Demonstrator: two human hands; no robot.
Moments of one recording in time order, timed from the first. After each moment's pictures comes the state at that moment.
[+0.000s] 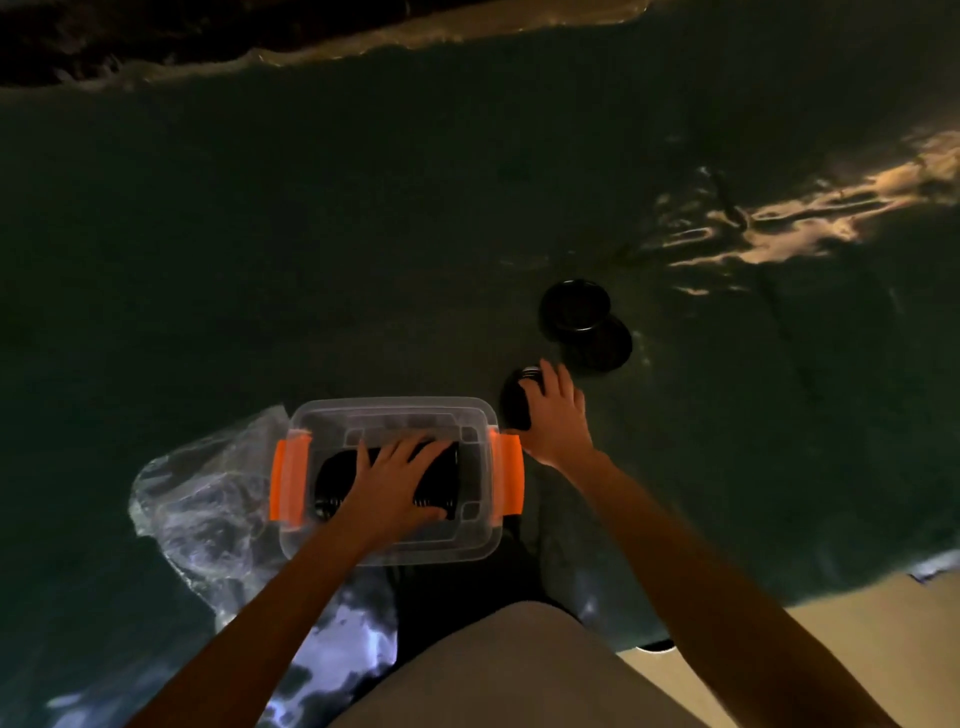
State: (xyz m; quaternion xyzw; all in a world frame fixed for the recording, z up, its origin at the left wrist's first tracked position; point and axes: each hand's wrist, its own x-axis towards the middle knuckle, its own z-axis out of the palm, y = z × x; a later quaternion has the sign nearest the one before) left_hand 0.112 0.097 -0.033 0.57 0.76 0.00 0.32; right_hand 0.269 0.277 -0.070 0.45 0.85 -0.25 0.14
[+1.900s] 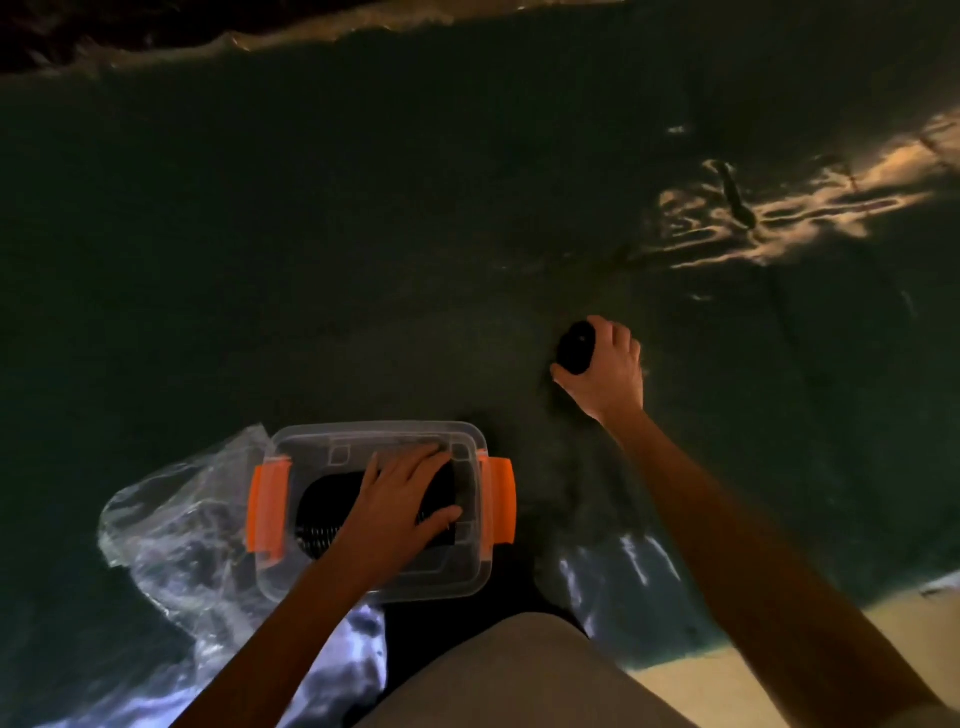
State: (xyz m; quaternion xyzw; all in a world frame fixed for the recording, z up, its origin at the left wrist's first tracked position) left_hand 0.130 0.120 -0.004 0.54 0.76 0.11 0.34; right_hand 0.284 0.368 -0.062 0.59 0.76 -0.28 -0.03
